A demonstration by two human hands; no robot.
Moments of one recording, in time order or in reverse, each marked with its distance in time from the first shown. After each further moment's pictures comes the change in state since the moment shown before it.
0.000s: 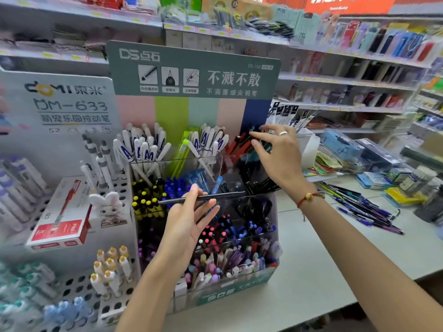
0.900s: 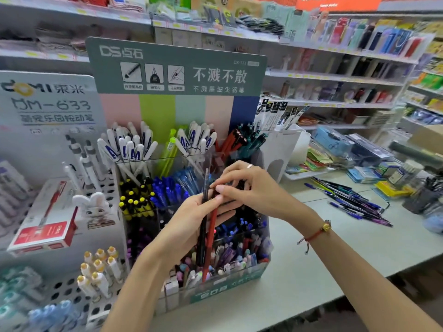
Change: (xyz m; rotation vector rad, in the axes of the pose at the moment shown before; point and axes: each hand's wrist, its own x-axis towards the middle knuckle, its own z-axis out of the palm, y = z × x) left_hand -0.003 0.001 0.022 0.272 -0.439 -0.152; right_hand -0.060 -0.034 -0.037 0.518 -0.627 -0.037
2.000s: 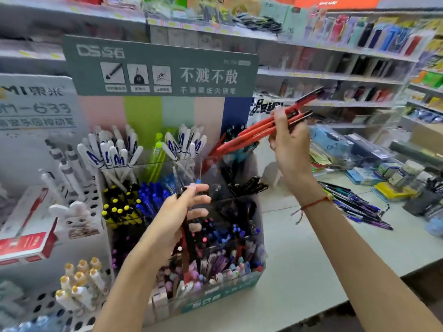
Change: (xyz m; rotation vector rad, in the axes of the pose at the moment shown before) left_hand 0.019 0.007 -0.003 0.109 0.299 -0.083; right_hand 0.041 0.013 -0.059 0.403 0.791 0.067
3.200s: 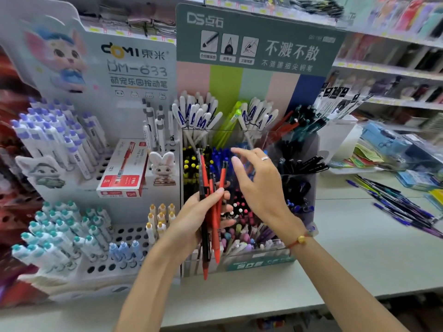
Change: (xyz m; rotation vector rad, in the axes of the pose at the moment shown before) left_hand -0.069 -0.032 -0.082 -0.215 0.011 0.057; right_hand -0.143 0.028 0.104 -0.479 -0.421 -0.272
